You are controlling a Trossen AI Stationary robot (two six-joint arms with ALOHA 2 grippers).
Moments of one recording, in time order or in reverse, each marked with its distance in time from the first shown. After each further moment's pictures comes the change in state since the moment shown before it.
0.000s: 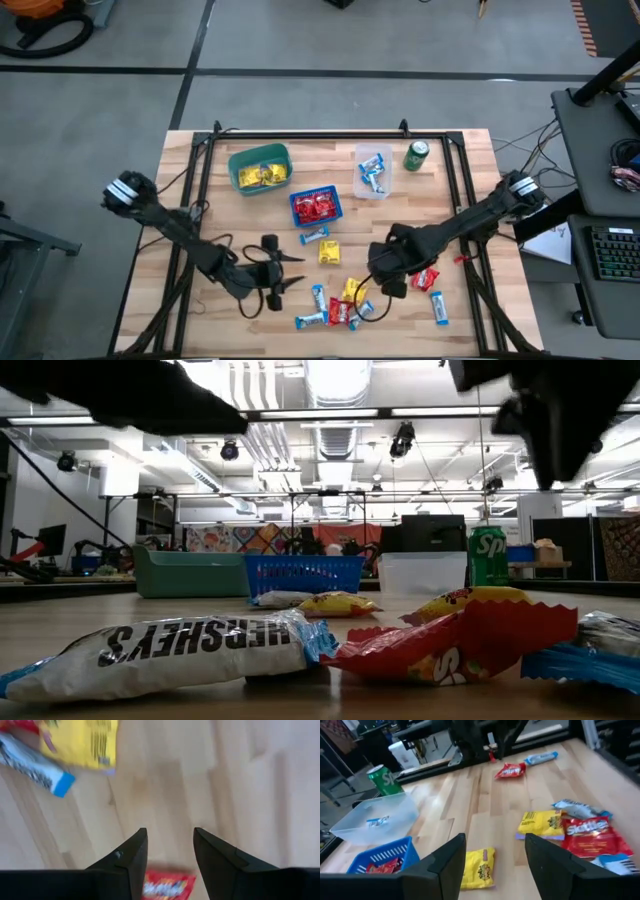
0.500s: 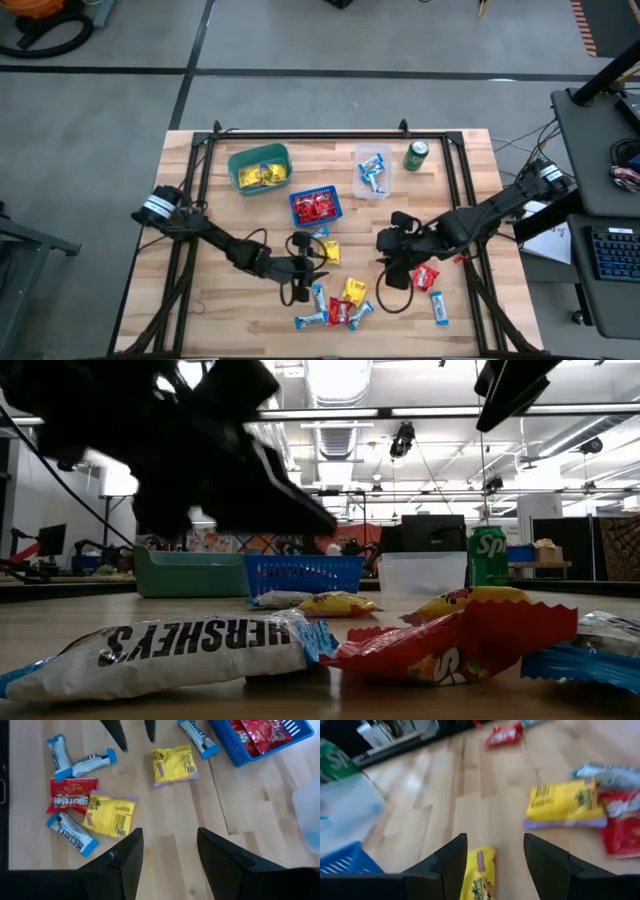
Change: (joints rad) left arm 0.207 0.308 0.126 0.120 0.284 0.107; right arm 0.007 -0.256 -0.149 0.297 0.187 -0.091
